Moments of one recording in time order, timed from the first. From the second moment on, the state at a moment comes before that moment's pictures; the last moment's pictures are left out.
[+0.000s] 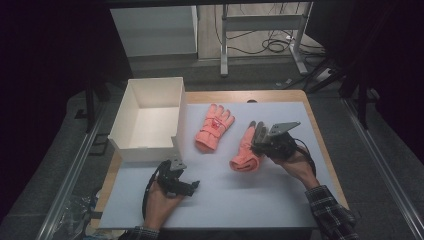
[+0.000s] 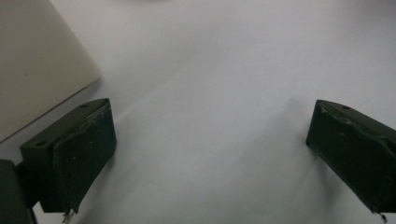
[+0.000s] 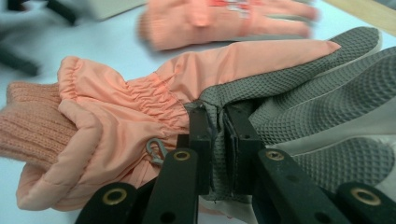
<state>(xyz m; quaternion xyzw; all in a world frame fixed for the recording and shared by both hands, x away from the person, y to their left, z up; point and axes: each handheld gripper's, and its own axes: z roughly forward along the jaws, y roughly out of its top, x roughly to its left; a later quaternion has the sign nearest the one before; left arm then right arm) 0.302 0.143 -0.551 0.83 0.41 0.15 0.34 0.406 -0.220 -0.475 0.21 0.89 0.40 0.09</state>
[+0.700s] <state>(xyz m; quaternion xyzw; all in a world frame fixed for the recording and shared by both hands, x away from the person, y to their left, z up) 0.302 0.143 -0.551 0.83 0.41 0.15 0.34 0.397 -0.204 -0.482 0.15 0.89 0.42 0.08</state>
